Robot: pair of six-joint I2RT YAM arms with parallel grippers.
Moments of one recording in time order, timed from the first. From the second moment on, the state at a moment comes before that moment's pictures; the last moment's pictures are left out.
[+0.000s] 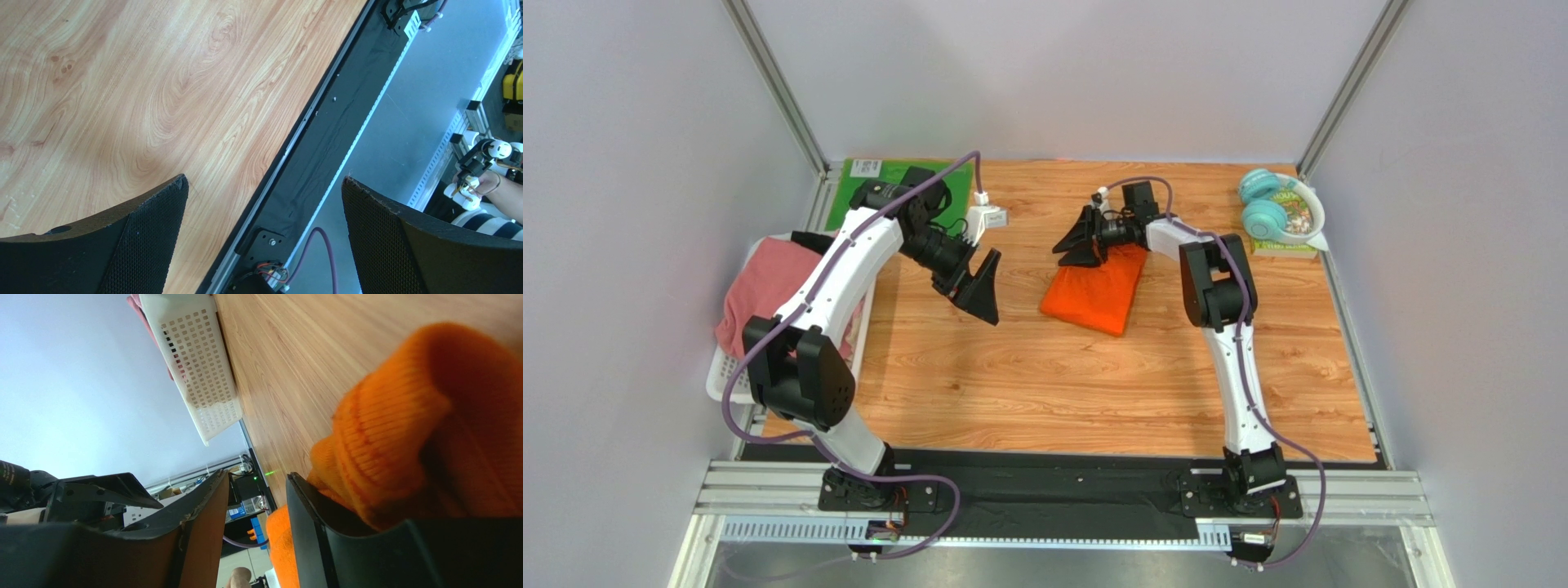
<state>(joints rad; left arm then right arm) -0.29 1.64 1.58 -1.35 0.77 0.43 0.25 2.58 1.93 -0.15 -1.16 0.89</state>
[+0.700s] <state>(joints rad) -0.29 1.54 1.48 -1.35 0.76 0.43 0.28 2.16 1.64 -0.22 -1.10 0.79</state>
